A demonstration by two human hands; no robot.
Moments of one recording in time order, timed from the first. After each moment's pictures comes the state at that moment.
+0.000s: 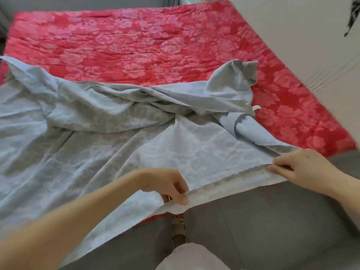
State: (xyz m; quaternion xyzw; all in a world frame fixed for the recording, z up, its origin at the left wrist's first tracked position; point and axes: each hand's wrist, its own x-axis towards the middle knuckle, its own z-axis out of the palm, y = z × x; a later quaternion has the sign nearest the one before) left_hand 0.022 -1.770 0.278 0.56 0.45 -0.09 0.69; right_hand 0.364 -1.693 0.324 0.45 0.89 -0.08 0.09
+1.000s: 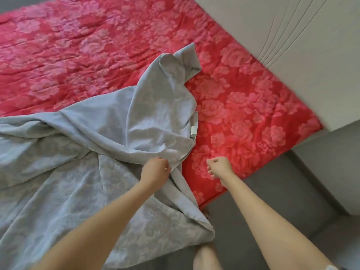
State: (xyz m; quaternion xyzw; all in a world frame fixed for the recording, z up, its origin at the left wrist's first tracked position) left_hand 0.293 -1.521 0.108 0.69 0.69 -0.04 0.24; right_hand 0.503 -1.500 0.080 0.76 0.36 -0.52 -0.14
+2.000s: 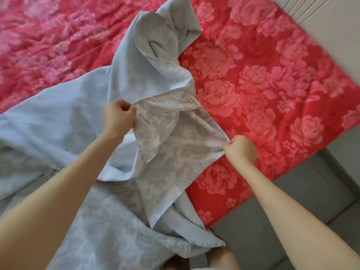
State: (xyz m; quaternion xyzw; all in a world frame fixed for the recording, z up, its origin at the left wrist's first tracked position) left_hand 0.248 -1.307 0.057 0.42 0.80 0.25 0.35; right_hand 0.535 -1.373 -0.012 0.85 0.45 -0.27 0.04
